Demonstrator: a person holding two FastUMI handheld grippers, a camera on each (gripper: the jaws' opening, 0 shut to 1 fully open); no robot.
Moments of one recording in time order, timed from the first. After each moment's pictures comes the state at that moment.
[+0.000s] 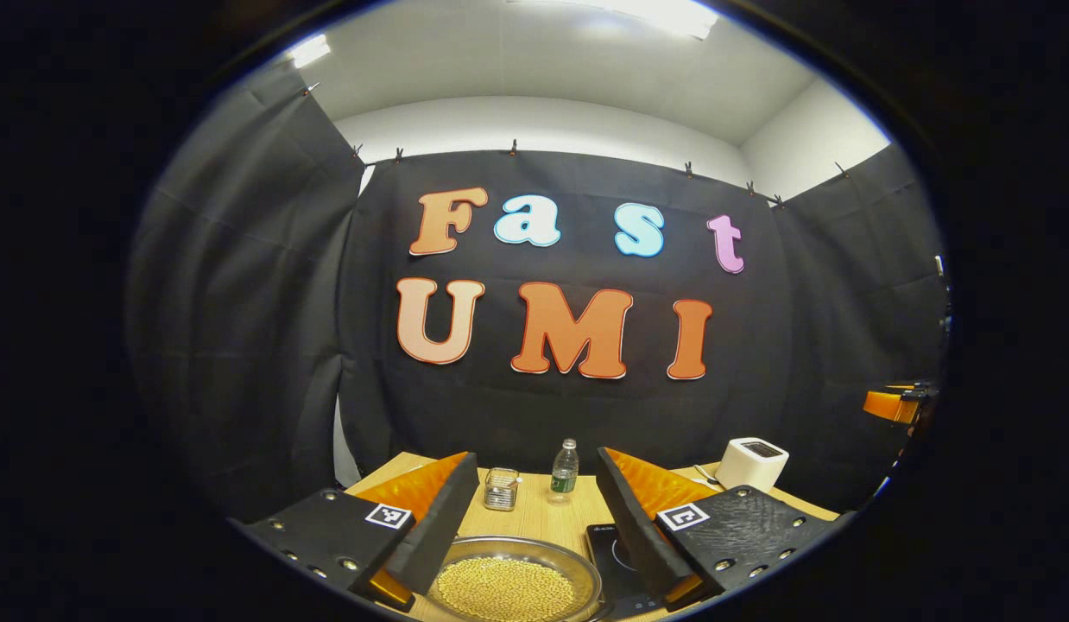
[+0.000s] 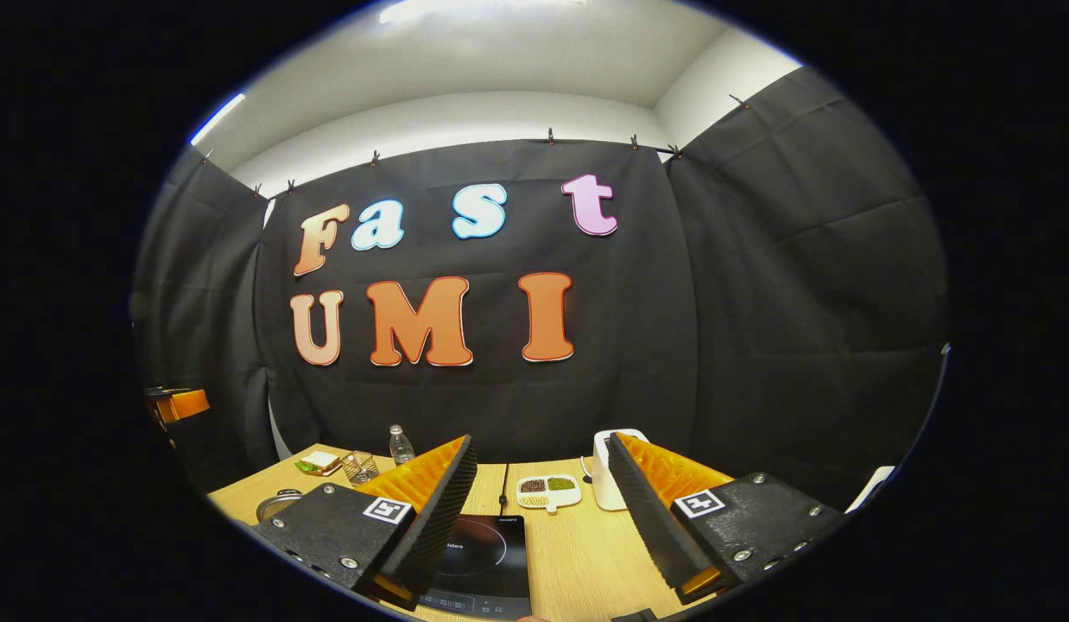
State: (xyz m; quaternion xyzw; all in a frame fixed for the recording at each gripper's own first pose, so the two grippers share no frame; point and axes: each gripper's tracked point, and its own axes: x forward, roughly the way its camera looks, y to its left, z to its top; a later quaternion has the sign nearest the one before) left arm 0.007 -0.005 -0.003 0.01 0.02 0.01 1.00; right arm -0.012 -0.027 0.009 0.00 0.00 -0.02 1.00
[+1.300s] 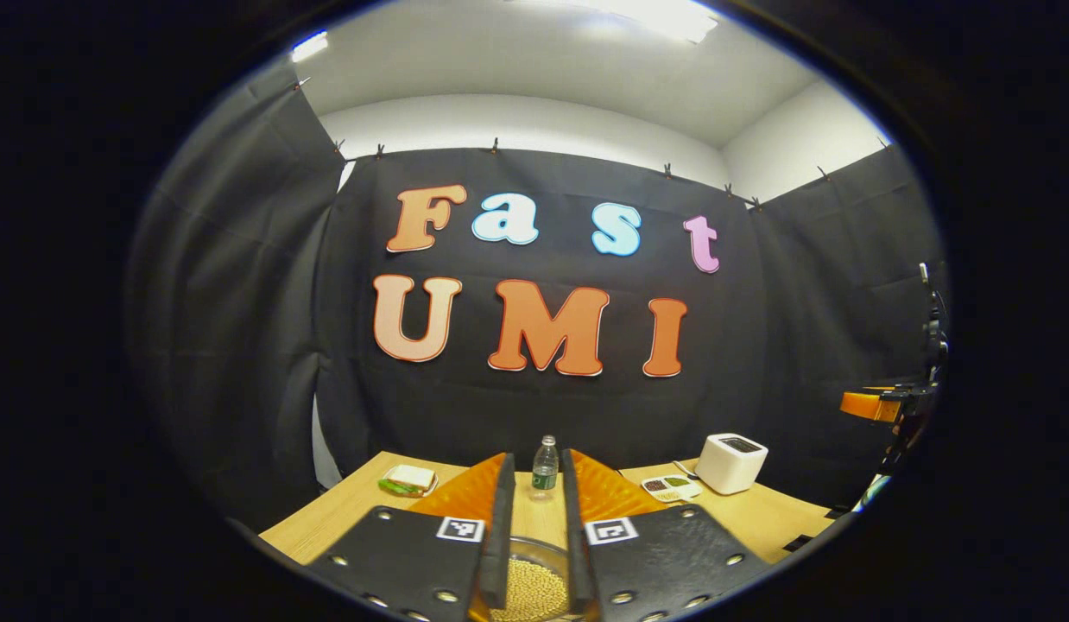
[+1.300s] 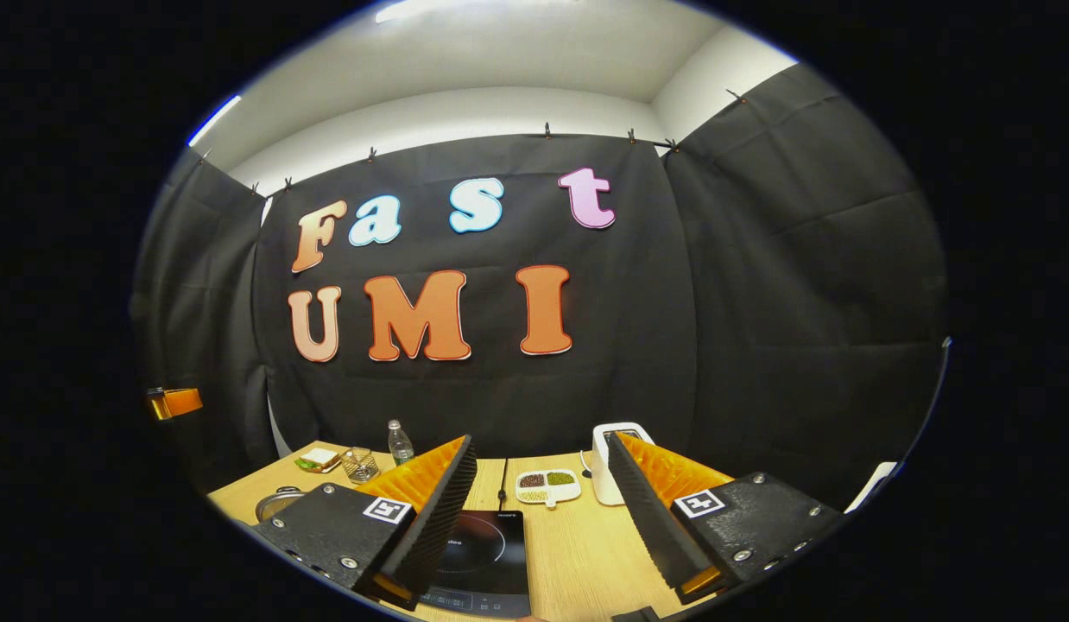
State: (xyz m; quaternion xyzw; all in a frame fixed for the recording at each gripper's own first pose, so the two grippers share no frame) left arm 0.005 -0.010 -0.008 0.00 0.02 -0.04 1.00; right arm -0.010 -0.032 -0.001 0.00 0.01 -0.02 1.00
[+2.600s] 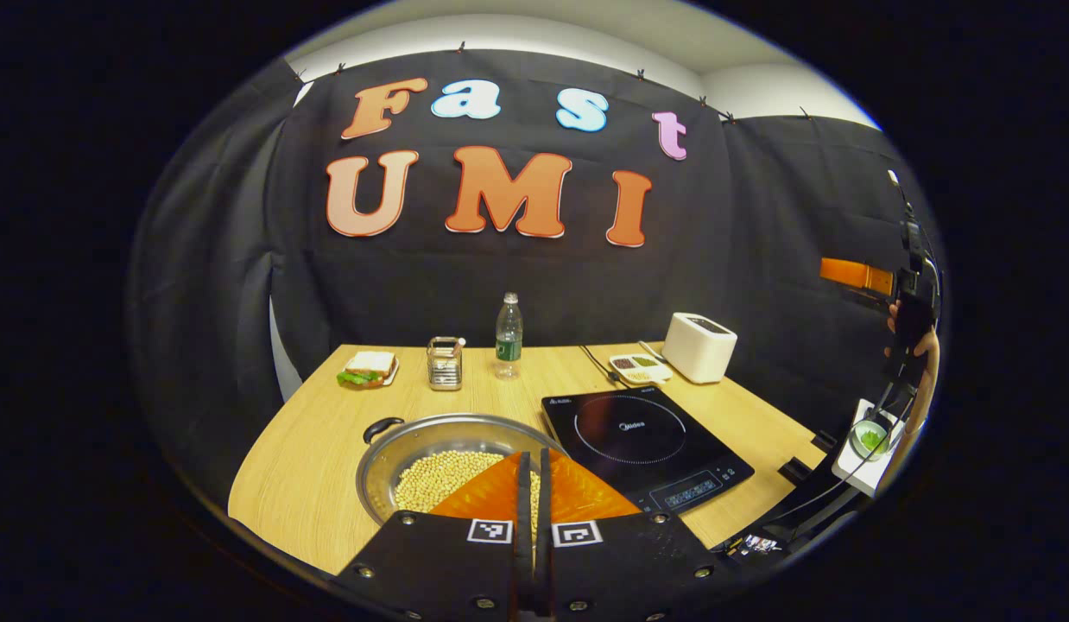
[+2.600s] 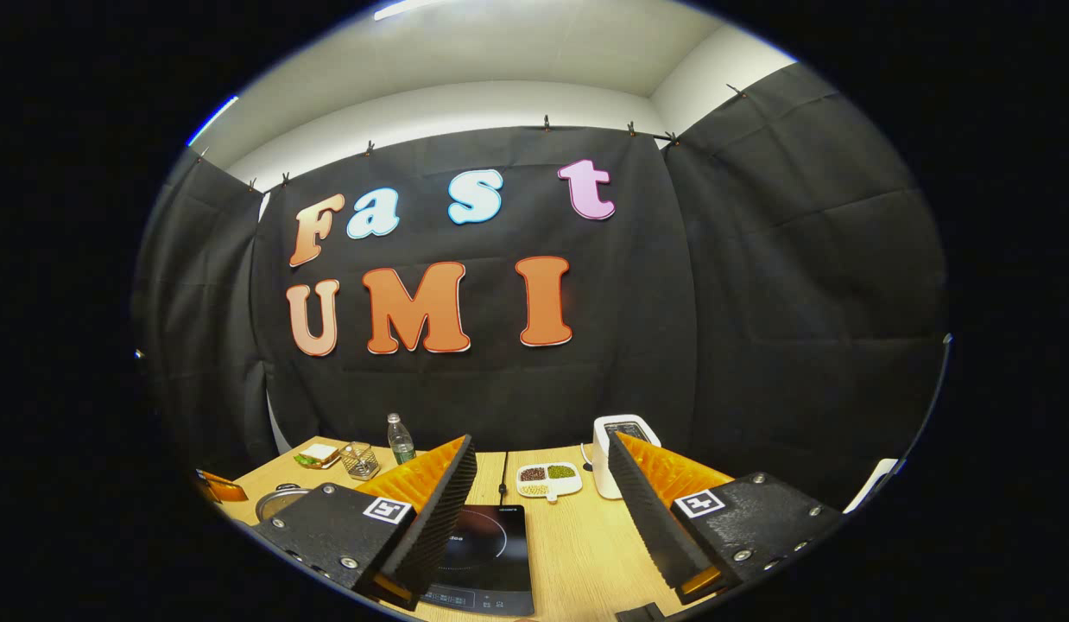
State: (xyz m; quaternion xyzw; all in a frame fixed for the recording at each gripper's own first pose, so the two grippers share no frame) left arm -0.049 -0.030 -0.186 0.02 0.25 -0.12 0.96; right arm -0.006 -0.030 -0.013 0.00 0.03 -0.02 1.00
